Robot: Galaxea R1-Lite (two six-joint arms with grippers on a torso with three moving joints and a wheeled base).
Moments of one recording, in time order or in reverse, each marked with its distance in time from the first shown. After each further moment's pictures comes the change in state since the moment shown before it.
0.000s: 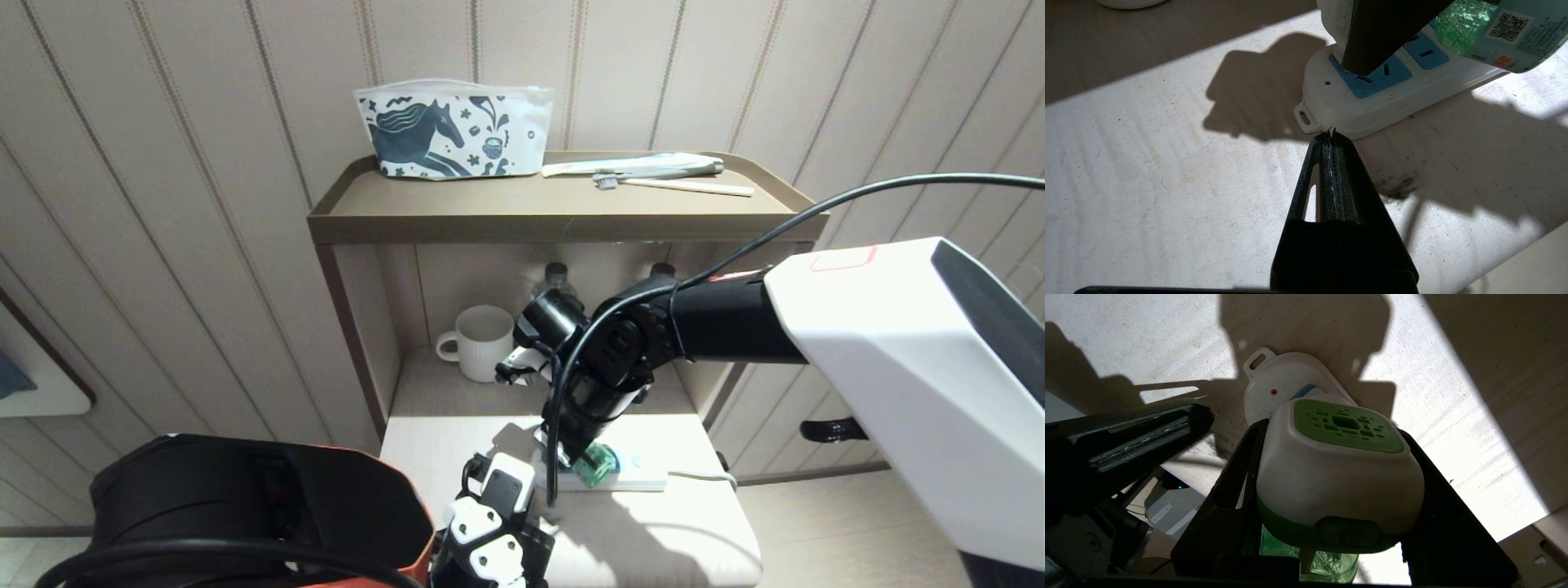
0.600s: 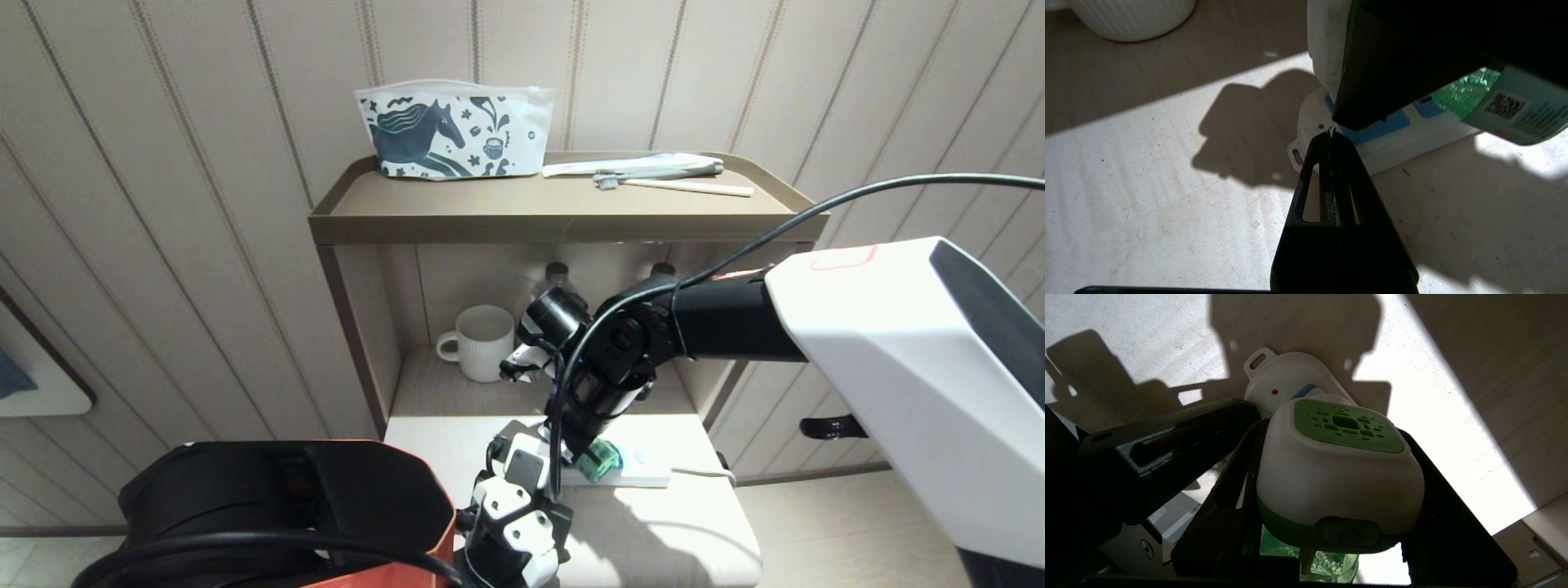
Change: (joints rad) left arm -0.001 0.036 -0.167 0.089 0.055 0.001; right arm 0.000 0.006 -0.004 0.001 -0.003 0.000
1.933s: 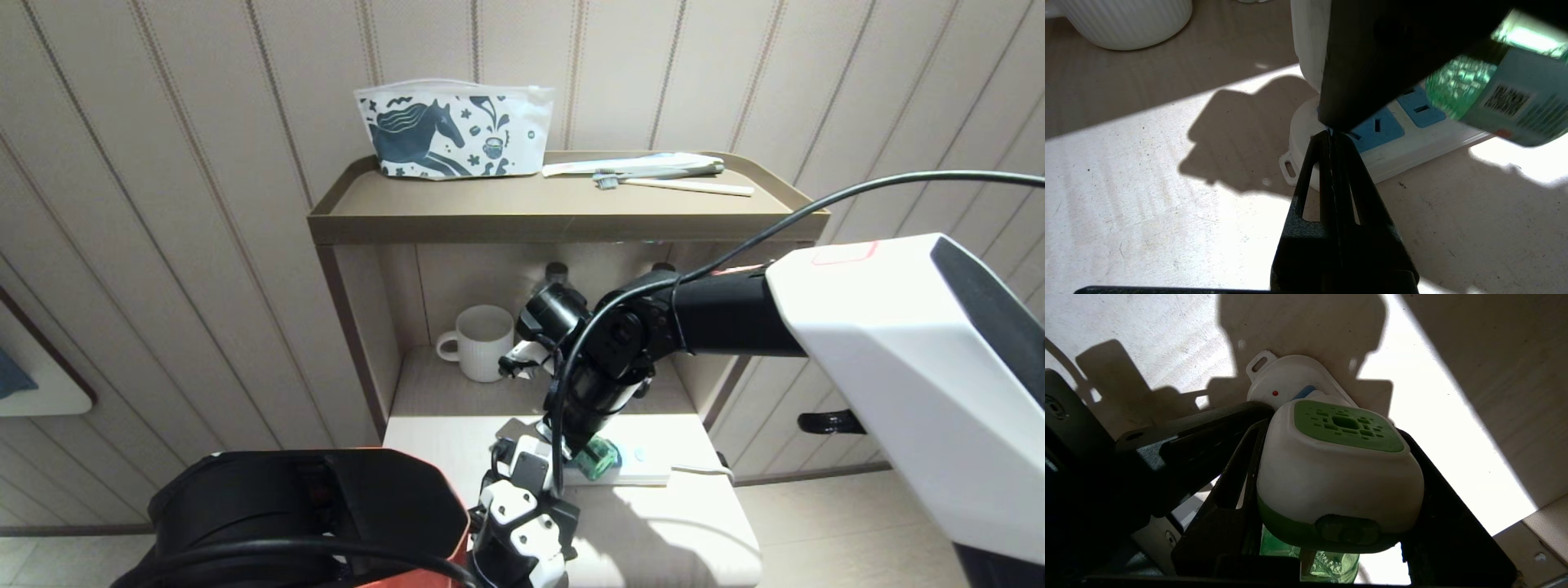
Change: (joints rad) left arm -0.003 0.047 -0.019 -0.016 -0.001 -0.009; right arm 0.001 -0.022 -0.025 0.009 0.001 0.003
